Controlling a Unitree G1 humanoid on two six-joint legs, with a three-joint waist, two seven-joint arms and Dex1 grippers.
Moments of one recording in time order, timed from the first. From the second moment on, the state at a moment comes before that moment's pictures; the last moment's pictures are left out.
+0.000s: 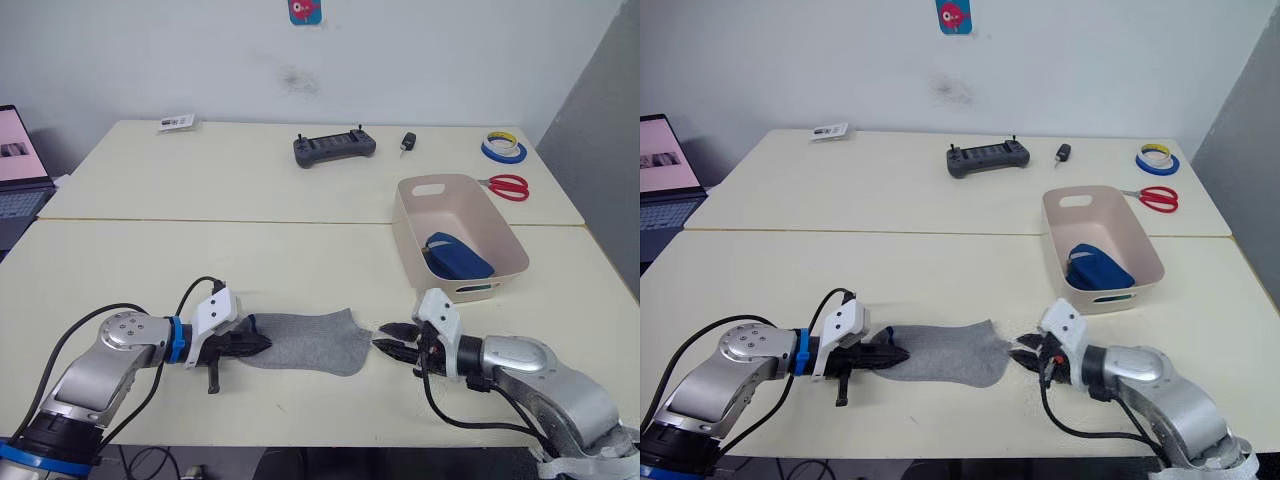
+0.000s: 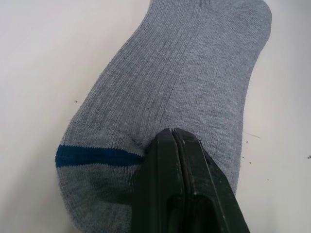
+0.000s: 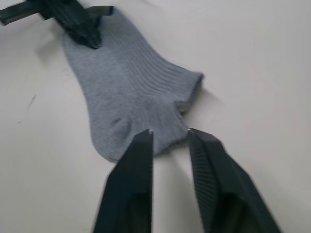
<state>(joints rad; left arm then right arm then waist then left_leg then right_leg) -0.11 0.88 -0.08 -0.09 -0.34 0.35 -1.18 -0.06 -0.56 0.16 -0.63 0.43 0.88 0.63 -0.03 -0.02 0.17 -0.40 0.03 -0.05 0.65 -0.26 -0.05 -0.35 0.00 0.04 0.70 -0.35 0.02</state>
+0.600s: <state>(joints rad) -0.09 0.88 -0.07 -0.11 -0.34 0.37 -1.16 -0.13 -0.40 0.31 -0.57 0.37 1.00 0.43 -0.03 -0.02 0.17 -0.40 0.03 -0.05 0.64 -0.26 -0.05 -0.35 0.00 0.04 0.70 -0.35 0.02</state>
